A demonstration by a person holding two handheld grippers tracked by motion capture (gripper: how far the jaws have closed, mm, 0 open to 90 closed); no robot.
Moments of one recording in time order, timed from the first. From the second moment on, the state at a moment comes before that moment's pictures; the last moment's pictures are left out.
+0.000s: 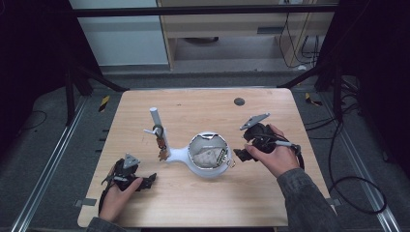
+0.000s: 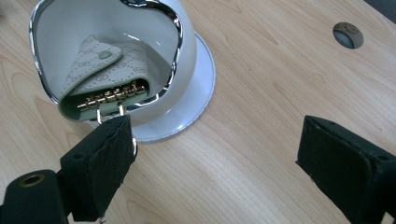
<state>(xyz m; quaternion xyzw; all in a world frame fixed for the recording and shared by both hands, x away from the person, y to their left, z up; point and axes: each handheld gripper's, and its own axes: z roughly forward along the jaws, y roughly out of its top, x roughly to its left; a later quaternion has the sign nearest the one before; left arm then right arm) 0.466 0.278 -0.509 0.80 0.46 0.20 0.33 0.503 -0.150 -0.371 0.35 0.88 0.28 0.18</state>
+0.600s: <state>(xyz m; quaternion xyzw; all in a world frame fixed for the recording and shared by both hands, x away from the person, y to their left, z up) 0.465 0.278 -0.509 0.80 0.46 0.20 0.33 0.506 -0.180 -0.395 0.39 0.86 0.28 0.19</state>
